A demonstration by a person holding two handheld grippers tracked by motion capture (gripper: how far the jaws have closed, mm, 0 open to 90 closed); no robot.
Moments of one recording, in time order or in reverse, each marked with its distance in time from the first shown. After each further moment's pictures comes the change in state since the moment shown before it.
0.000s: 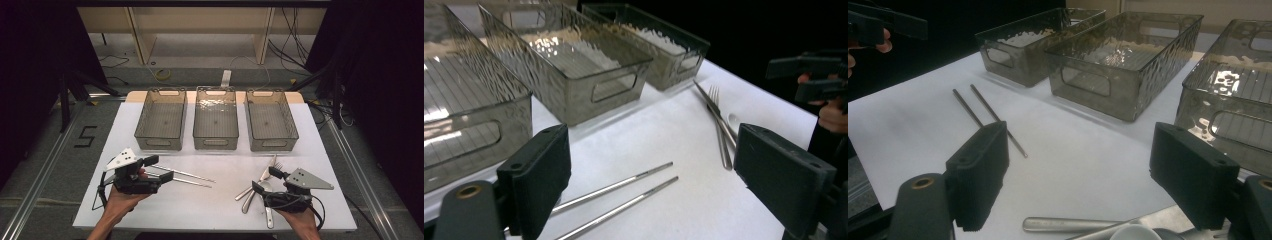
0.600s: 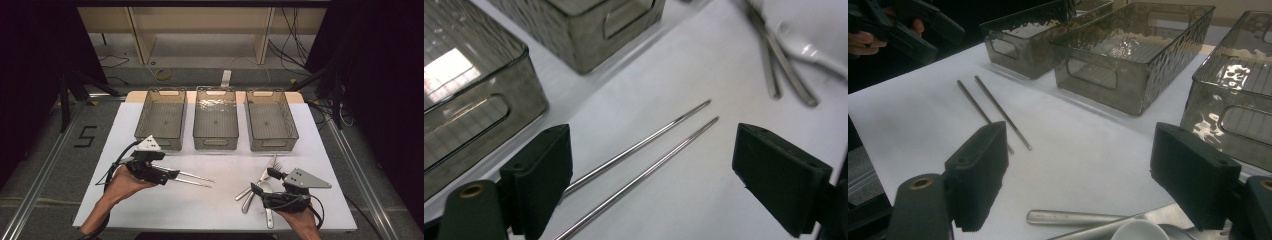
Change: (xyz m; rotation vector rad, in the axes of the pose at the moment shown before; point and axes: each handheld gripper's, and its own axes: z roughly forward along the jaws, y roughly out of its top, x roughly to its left) left arm 0.014 0.029 0.044 0.439 0.074 0.164; right arm 0.001 0.000 0.002 0.031 0.017 -0.009
